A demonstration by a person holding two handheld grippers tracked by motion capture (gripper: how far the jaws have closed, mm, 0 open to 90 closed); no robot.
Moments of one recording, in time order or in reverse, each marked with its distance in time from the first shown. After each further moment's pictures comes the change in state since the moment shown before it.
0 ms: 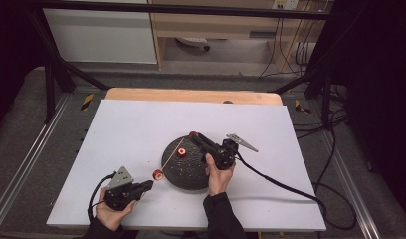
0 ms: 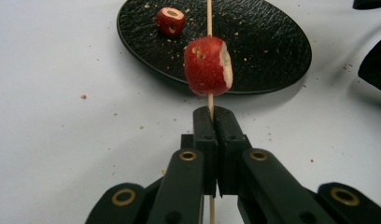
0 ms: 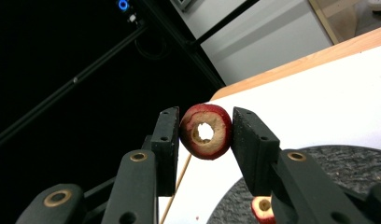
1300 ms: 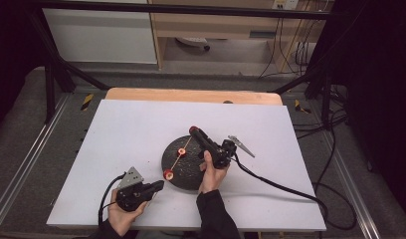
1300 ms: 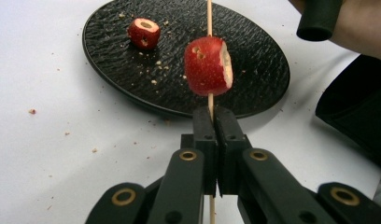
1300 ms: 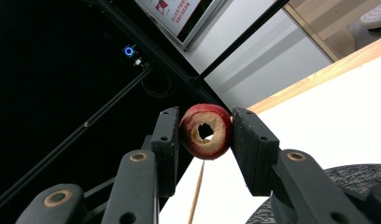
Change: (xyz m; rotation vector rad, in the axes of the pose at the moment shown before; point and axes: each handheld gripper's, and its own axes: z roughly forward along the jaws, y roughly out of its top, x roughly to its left) left arm -0.019 0.006 0.019 -0.046 -0.031 -0.069; right arm -0.008 -0.012 0.012 -0.162 0.018 0.108
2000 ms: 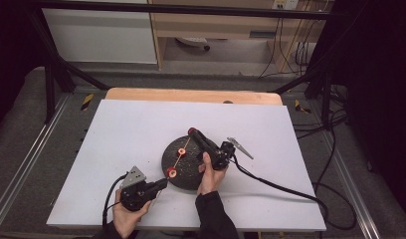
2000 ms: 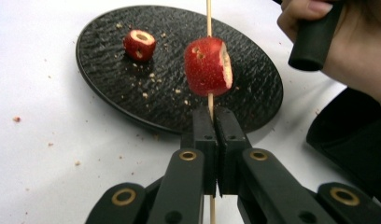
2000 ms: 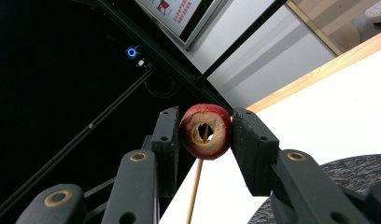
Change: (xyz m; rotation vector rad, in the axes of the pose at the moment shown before) left arm -0.009 0.006 0.006 -0.043 0.016 -0.051; right arm -0.001 -0.006 0.000 -0.001 0.015 0.025
